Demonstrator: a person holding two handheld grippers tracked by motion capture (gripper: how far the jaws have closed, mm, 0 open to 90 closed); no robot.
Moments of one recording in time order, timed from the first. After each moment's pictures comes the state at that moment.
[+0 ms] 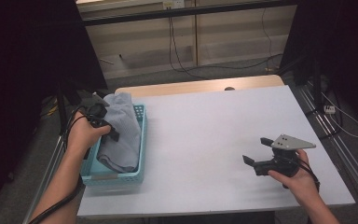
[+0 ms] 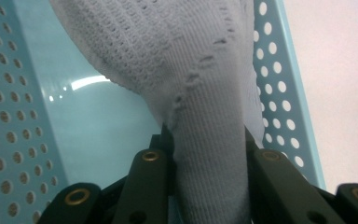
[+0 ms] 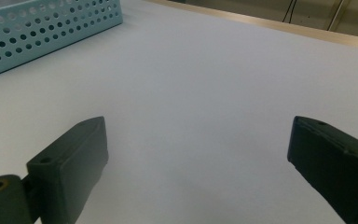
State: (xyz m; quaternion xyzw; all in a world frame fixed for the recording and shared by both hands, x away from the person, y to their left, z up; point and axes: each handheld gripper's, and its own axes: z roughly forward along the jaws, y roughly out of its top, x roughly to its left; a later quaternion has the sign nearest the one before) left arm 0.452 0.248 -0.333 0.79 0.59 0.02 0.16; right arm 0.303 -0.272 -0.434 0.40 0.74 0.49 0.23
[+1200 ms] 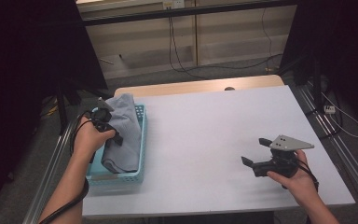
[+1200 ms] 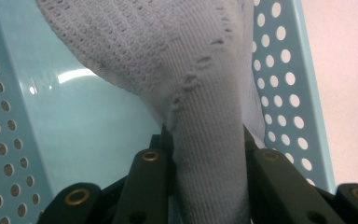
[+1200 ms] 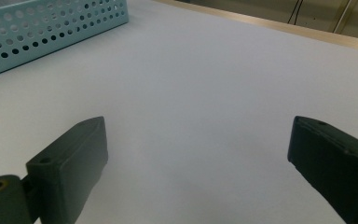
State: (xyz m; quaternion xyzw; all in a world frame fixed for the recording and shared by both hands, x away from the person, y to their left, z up) left arm 0.449 0.240 -0.349 0.79 0.59 0.01 0.16; right arm 0.302 -0.268 -0.433 0.39 0.75 0.48 0.23
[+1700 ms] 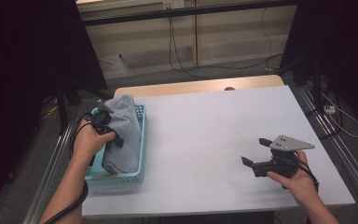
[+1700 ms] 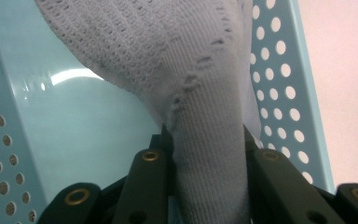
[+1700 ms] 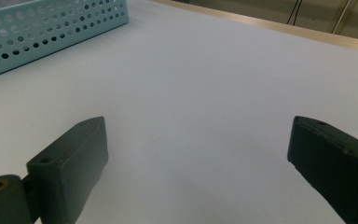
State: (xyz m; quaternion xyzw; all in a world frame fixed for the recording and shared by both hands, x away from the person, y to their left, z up) left arm 0.443 0.241 -0.352 0.79 0.59 0.01 0.17; right arm 0.300 -0.267 -0.432 0.39 0.75 0.48 0.23
